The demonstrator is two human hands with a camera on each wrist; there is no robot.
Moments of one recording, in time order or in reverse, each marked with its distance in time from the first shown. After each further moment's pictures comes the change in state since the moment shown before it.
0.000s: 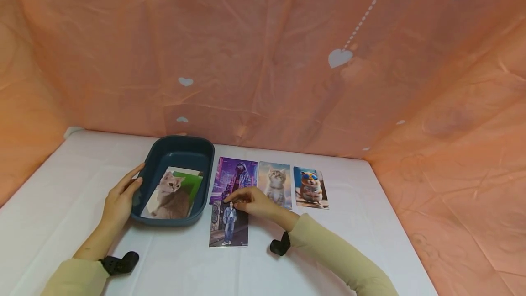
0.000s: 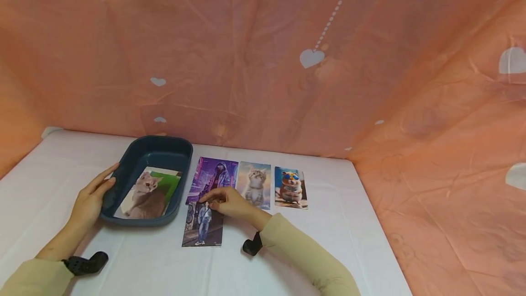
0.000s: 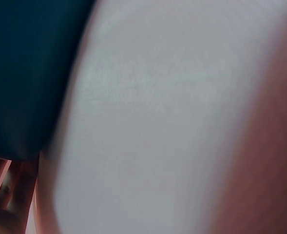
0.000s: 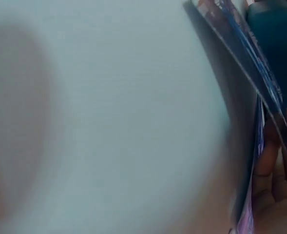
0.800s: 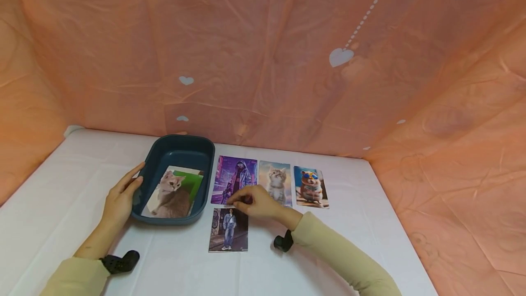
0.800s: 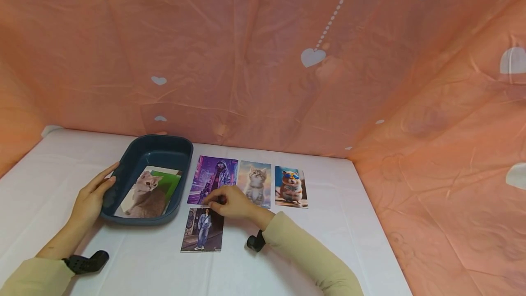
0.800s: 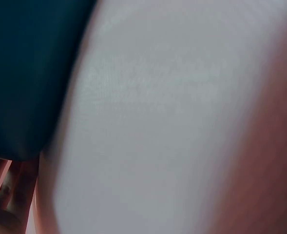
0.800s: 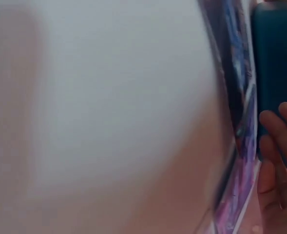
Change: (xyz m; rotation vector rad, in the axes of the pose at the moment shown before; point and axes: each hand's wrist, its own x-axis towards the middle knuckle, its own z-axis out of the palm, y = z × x) left_hand 0.000 0.001 0.001 0.009 0.012 0.004; right_hand -0.004 -0.002 -0.008 -0.297 0.031 -0.216
